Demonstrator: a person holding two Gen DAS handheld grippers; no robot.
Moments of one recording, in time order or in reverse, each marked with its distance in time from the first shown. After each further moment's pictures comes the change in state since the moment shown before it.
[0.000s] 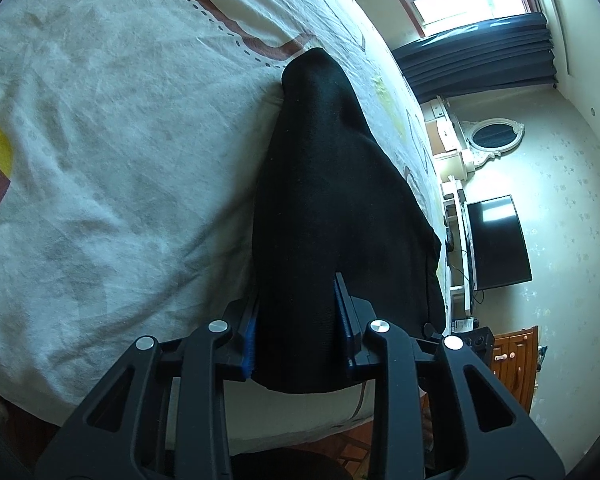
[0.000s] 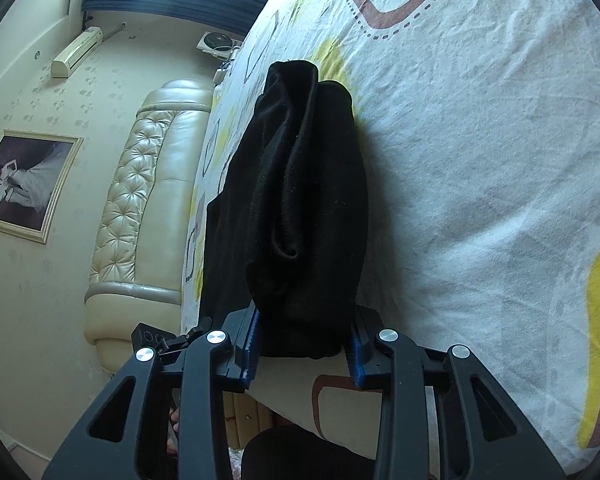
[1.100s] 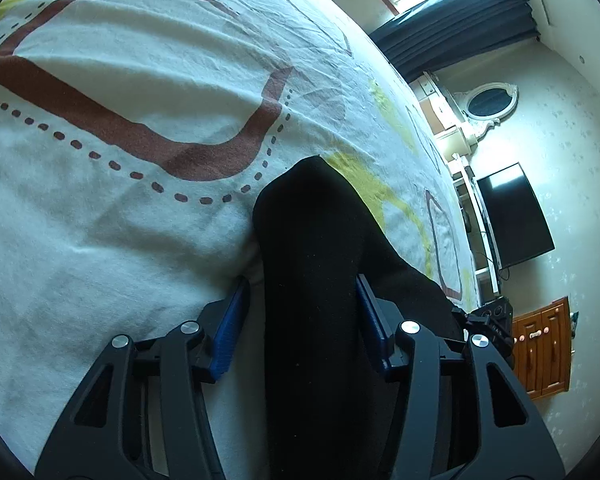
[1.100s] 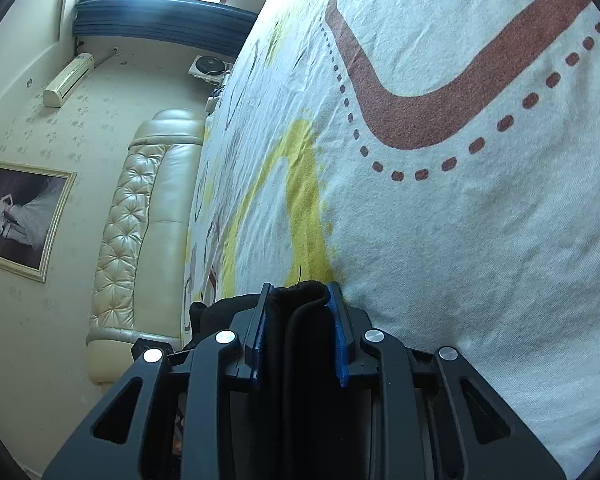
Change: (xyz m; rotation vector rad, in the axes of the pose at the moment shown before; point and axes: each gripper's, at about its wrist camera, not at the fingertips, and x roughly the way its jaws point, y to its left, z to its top) left arm 0.076 -0.012 0.123 0.216 0.010 0.039; right arm 0.060 -0.029 0.128 0.038 -0.066 0.025
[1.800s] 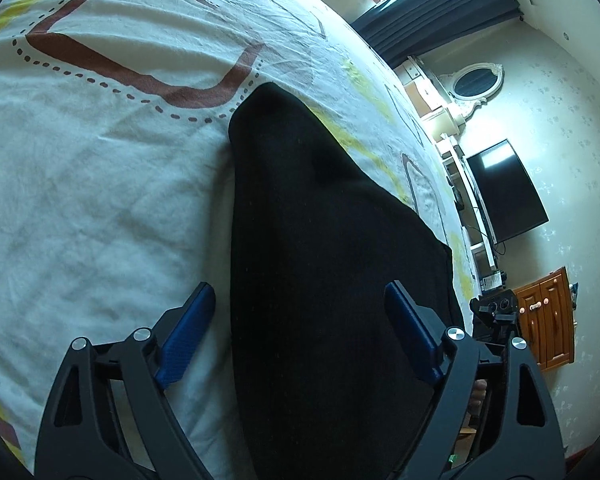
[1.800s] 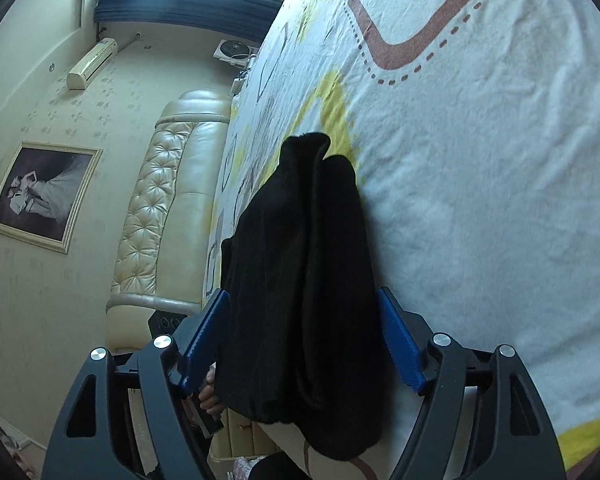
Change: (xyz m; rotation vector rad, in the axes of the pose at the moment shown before) left arm -0.042 -0.021 -0.065 0.057 0.032 -0.013; right arm -0.058 0.004 -0.076 -0.038 0.069 0.090
